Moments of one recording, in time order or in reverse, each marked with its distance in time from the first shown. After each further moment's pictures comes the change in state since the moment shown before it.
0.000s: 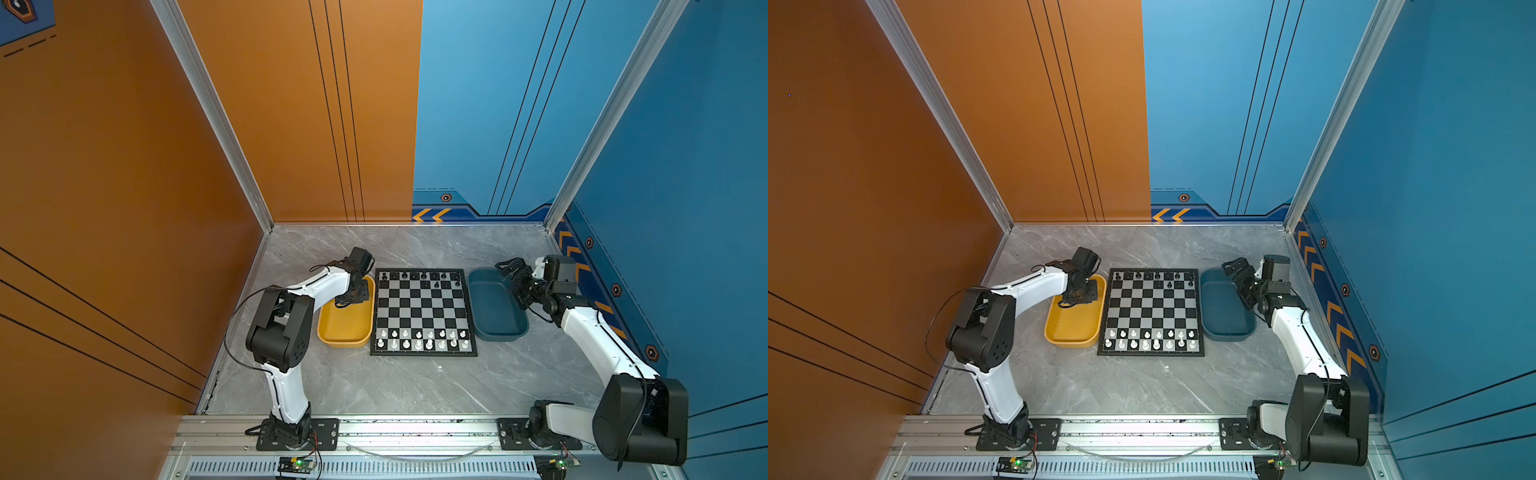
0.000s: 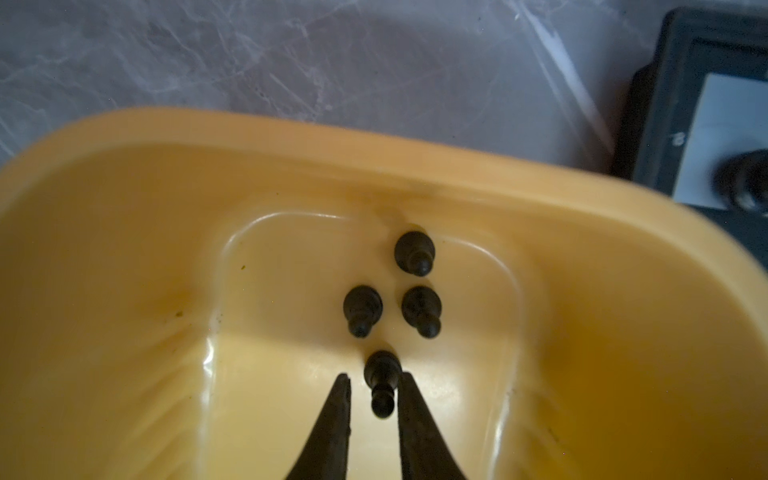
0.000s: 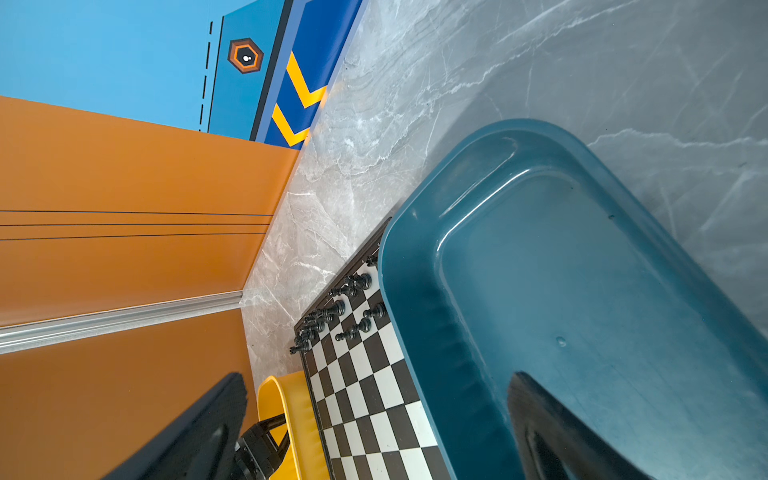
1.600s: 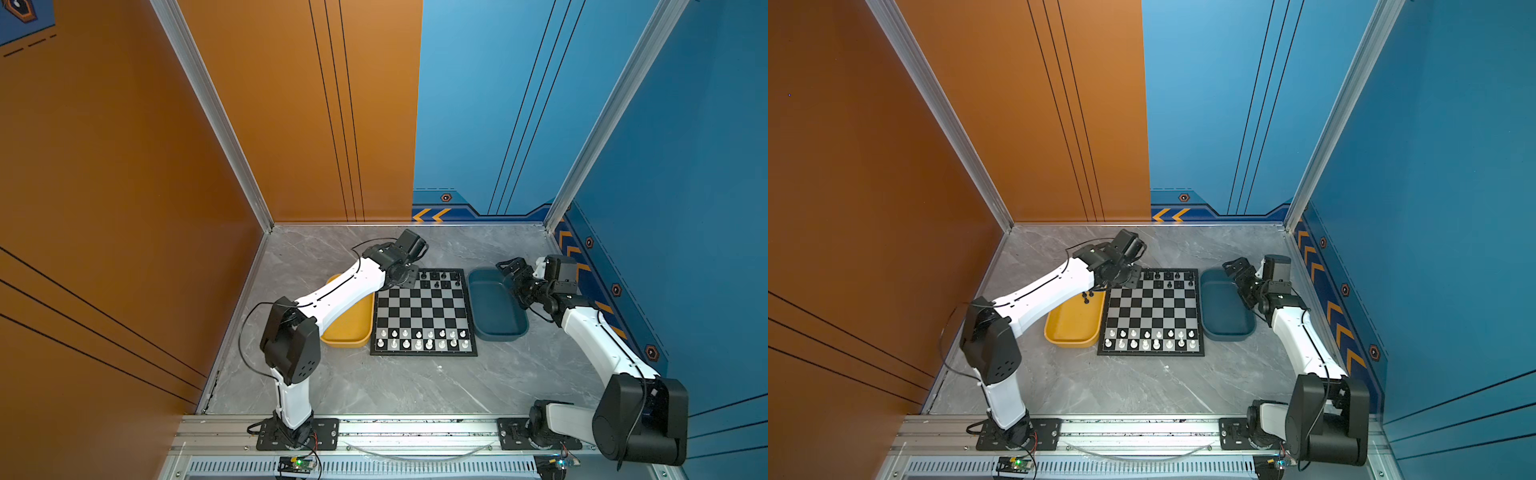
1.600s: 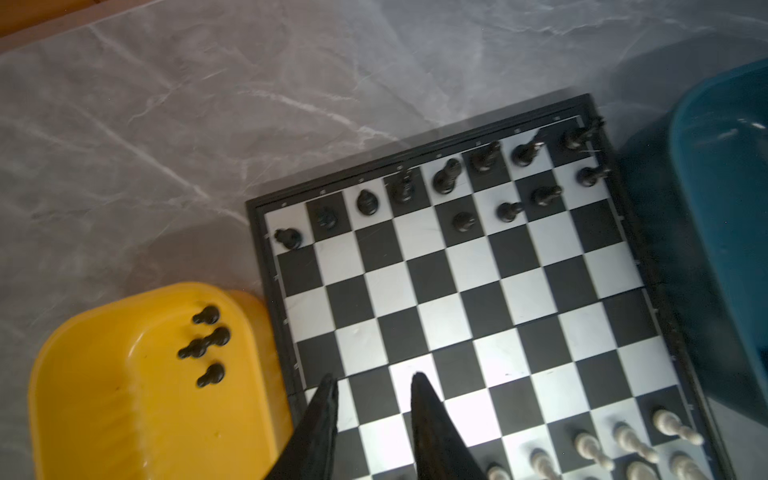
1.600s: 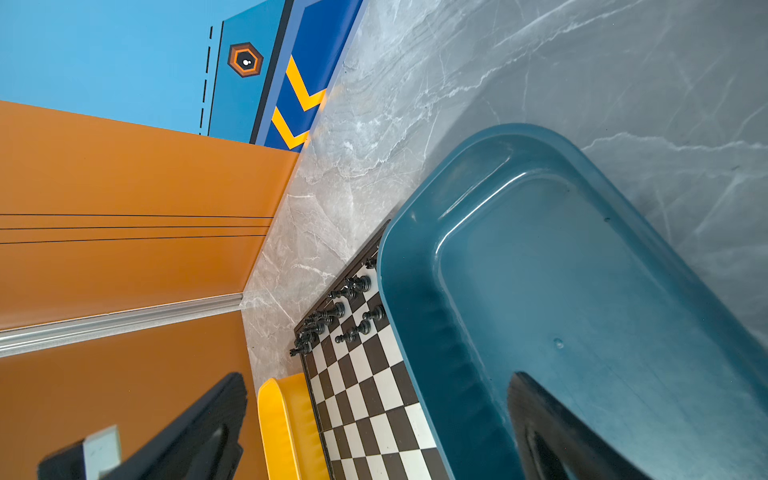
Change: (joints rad) left arm -0.309 -0.064 0.341 -0.180 -0.063 0.126; right arm -0.008 0.000 0.000 0.000 -0.001 0.000
